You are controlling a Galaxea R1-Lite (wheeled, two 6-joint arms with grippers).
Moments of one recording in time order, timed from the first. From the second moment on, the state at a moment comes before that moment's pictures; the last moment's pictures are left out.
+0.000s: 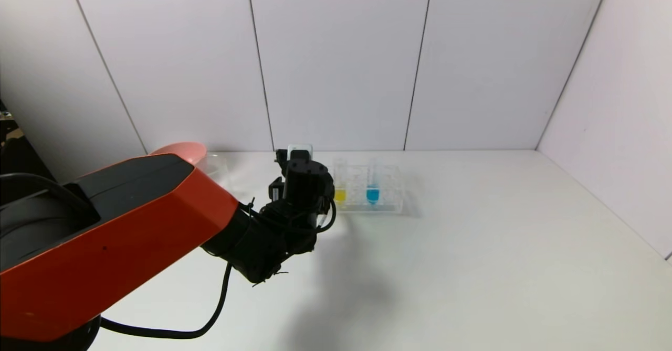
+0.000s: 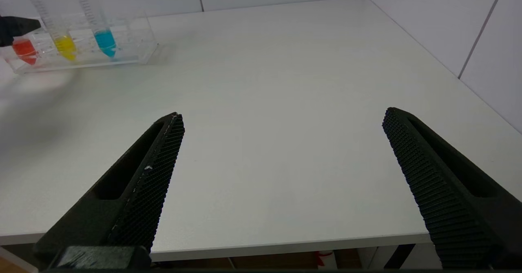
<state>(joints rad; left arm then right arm) -0.66 2.23 -1.13 -0.87 0.67 -0.17 0.00 0.00 0.00 0.00 -0.04 0.09</state>
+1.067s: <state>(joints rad) -0.65 2.25 -1.15 -0.87 0.67 -0.17 0.00 0.00 0.00 0.00 -0.04 0.09</state>
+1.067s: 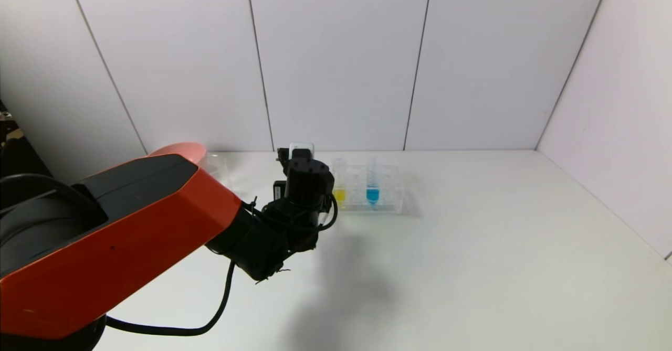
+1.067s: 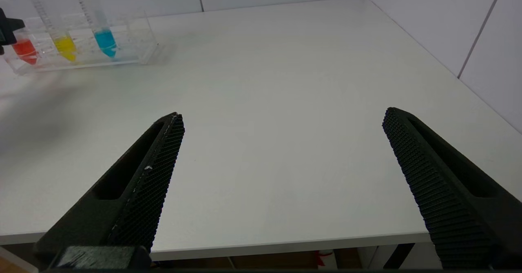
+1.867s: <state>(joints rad) -0.66 2.14 -1.14 -0.87 0.68 -0.11 0.00 0.00 0.00 0.00 -0.04 0.09</state>
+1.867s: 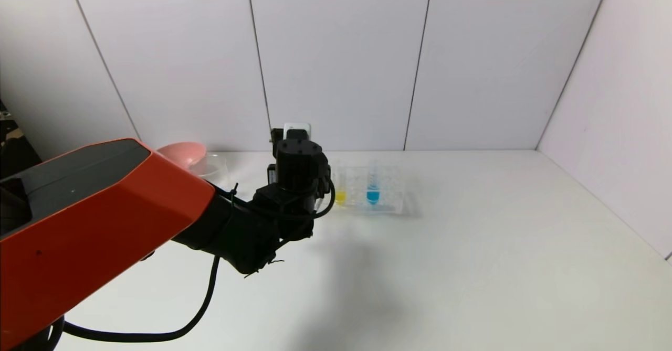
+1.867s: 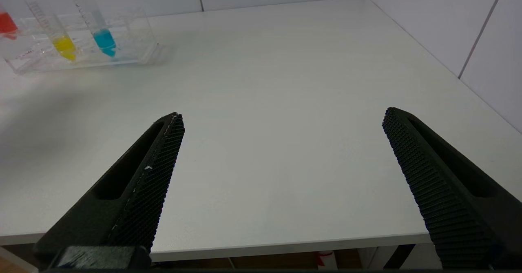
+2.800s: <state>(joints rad) -0.61 1.83 -1.02 -0.65 0.38 -0.03 0.00 0.00 0.00 0.00 -0.04 0.09</state>
